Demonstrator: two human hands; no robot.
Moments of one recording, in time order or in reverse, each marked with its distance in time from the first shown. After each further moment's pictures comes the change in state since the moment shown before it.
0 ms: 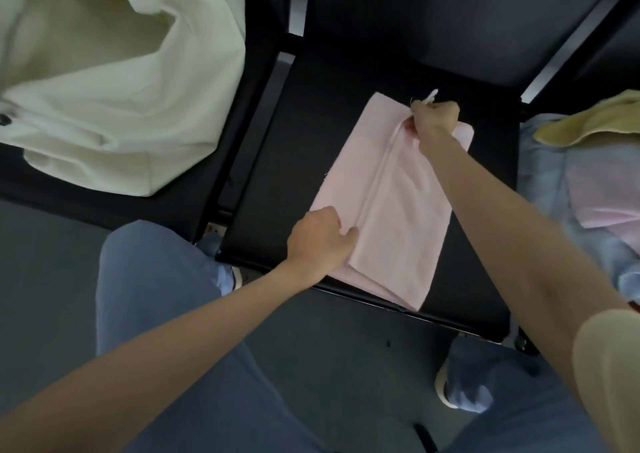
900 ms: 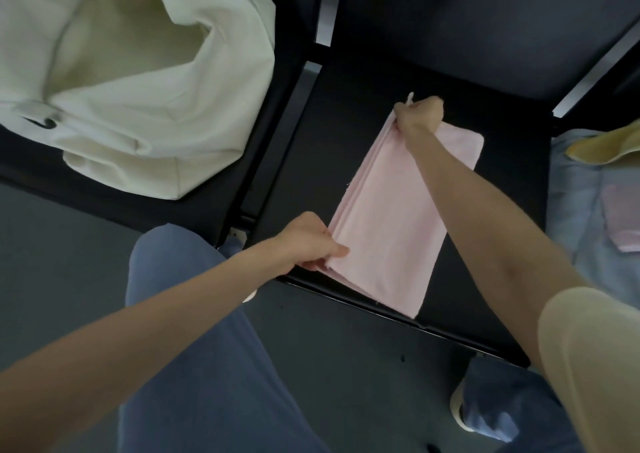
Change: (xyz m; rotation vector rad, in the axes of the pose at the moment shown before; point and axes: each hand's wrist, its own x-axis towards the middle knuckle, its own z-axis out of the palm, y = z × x) left_hand 0.013 -0.028 -0.050 -0.281 -0.333 -0.242; right_hand 0.010 -0.010 0.071 -0.222 -0.008 -0.158
